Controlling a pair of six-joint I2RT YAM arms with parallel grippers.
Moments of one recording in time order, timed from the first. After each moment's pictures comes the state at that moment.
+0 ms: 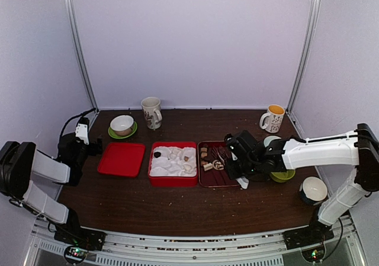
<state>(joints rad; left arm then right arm) 0.00 1.42 0.30 0.99 -0.10 0.20 0.91 1.51 0.92 -0.34 0.31 0.49</state>
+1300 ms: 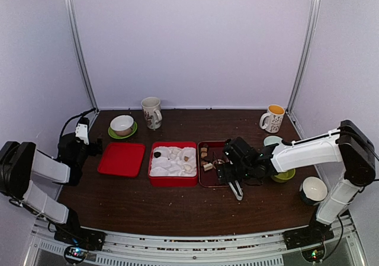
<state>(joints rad) 0.00 1.42 0.30 0.99 -0.10 0.20 0.89 1.65 0.89 -0.22 0.34 0.57</state>
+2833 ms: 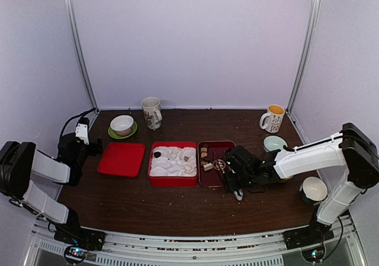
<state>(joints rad) 0.00 1.42 0.30 0.99 -0.10 0.20 0.94 1.60 0.82 -0.26 0.31 0.58</state>
